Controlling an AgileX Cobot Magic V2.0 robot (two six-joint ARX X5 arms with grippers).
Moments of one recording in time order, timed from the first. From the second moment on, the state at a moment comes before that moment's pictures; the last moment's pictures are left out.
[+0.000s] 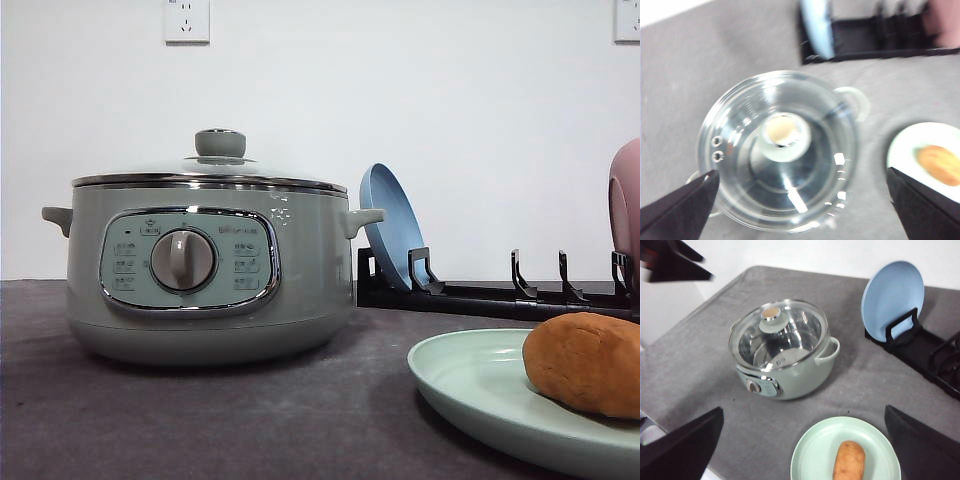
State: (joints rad) left_arx -0.56 1.43 1.96 -1.26 0.00 -0.01; right_arx 0.49 0.69 1.41 -1.15 -0.18 0.19
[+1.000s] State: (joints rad) left_arx -0.62 0.41 1.15 -1.07 0.00 -0.23; right_arx 0.49 0.53 1.25 -1.25 -0.21 0.09
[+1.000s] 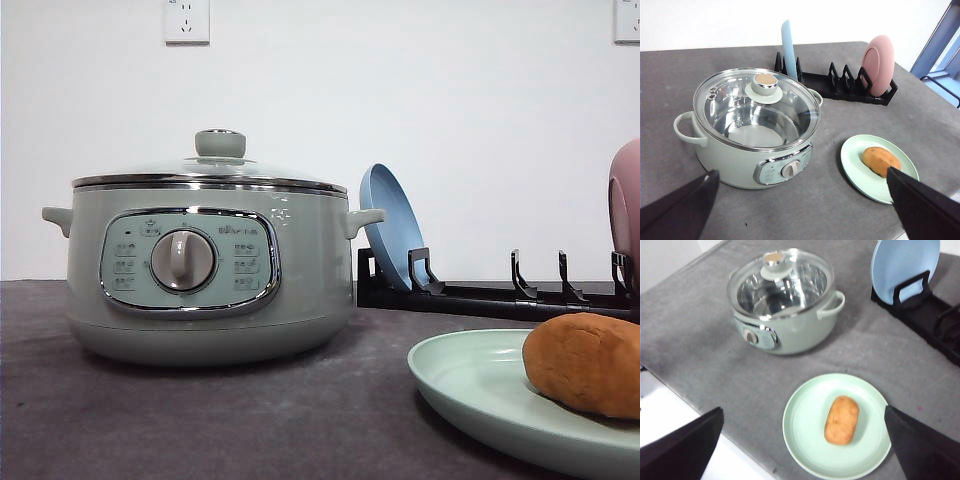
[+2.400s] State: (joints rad) left_arx -0.26 0.38 0.88 -0.82 0.02 -0.25; right_arx 0.49 0.50 1.19 -1.27 -0.21 0.08
